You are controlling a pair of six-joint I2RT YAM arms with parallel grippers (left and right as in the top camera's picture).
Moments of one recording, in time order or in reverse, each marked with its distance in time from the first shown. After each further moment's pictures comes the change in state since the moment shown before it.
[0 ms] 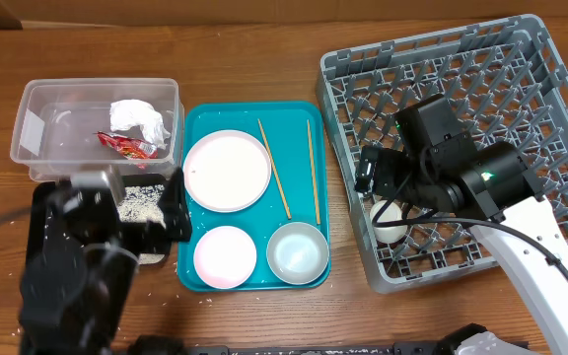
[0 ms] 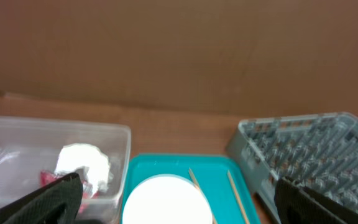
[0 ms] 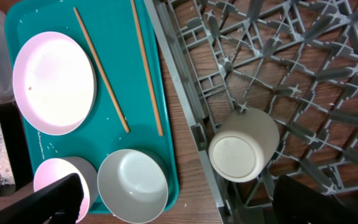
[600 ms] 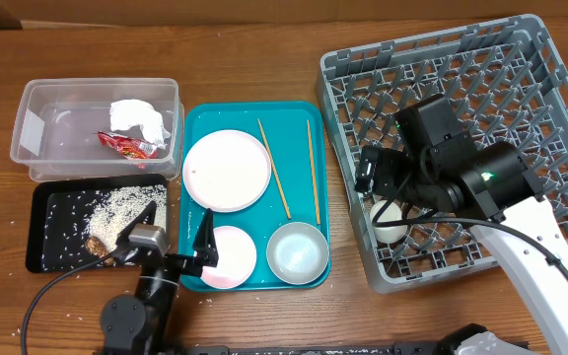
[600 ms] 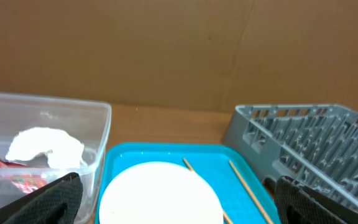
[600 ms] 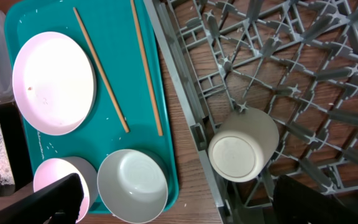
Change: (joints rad) left arm 0.031 -0.526 -0.838 0.504 0.094 -0.002; right arm 0.000 0.000 0.000 0.001 0.000 0.000
